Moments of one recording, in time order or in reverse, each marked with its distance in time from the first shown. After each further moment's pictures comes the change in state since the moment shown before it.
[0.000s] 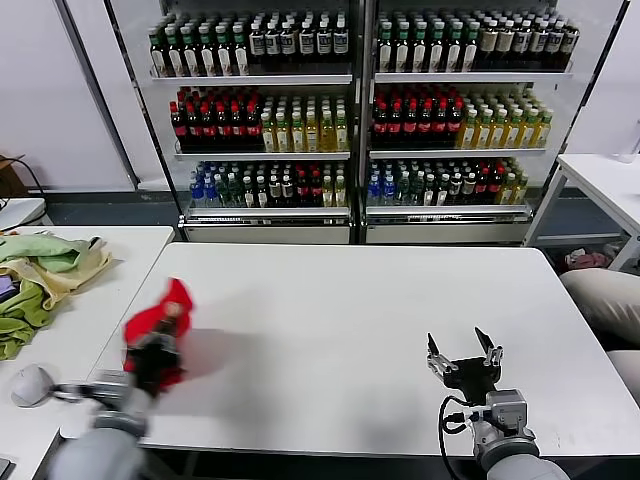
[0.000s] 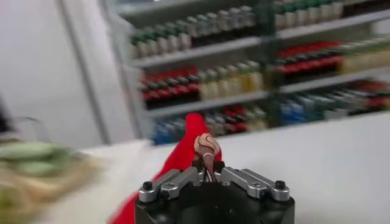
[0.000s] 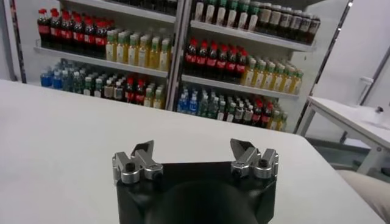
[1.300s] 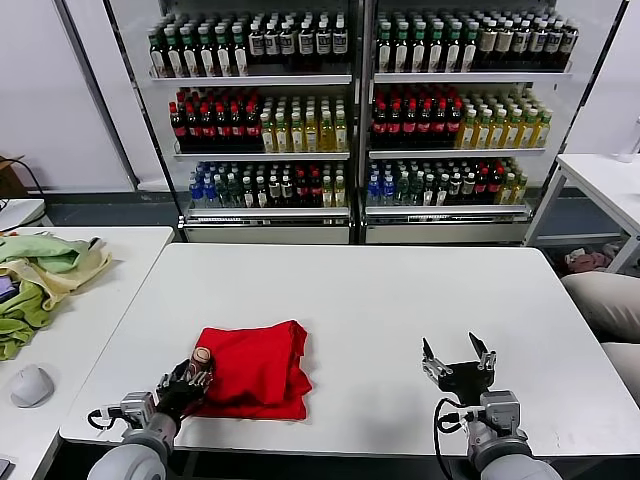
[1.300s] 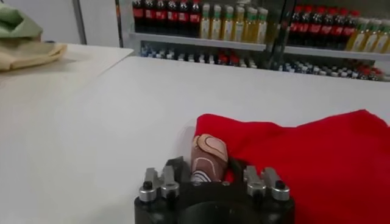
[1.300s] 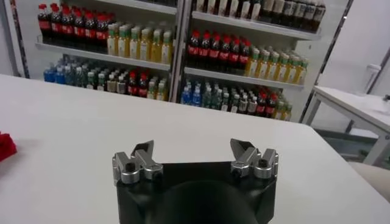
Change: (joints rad) left arm 0.025 0.025 0.016 0.184 -0.309 -0.008 -0.084; right arm 0.005 0.014 -0.017 -0.024 0.018 -0.003 0.000
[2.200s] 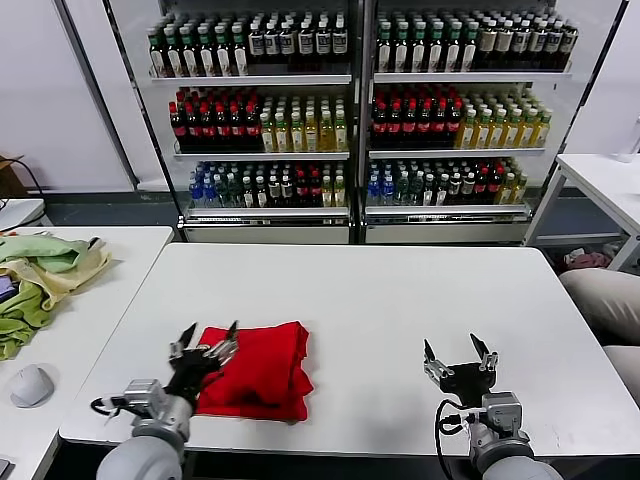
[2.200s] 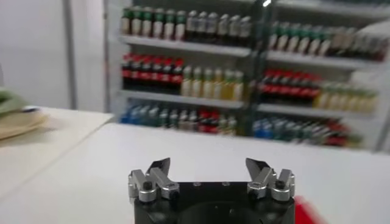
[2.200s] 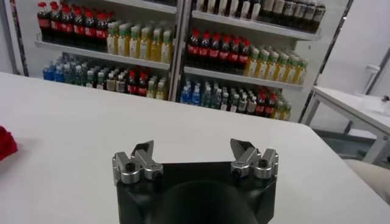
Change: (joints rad) left arm -0.004 0.005 0.061 -0.184 0.027 -0.086 -0.104; right arm -0.002 -0.008 0.003 0.000 0.000 0.002 0.000
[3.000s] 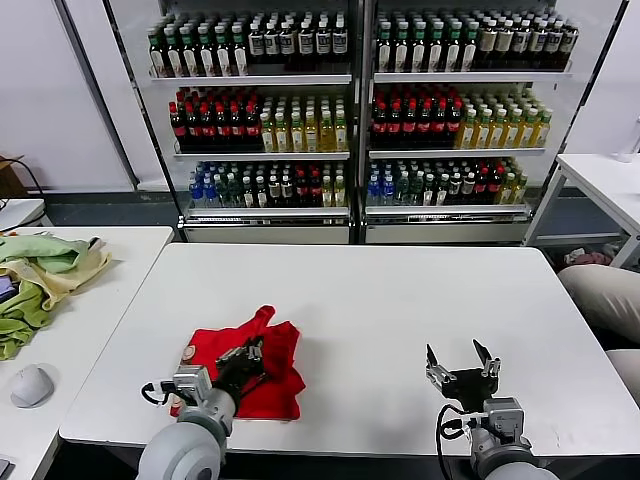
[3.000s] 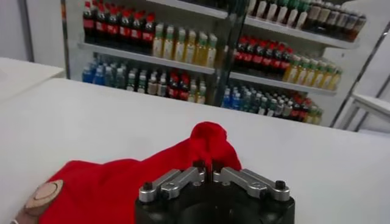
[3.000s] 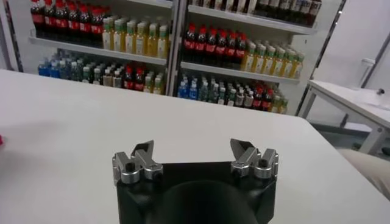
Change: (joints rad) left arm -0.135 -0.040 0.220 -0.025 -0.160 0.179 -0.147; right arm -0.032 0.013 0.010 0.012 -0.003 -0.002 0.009
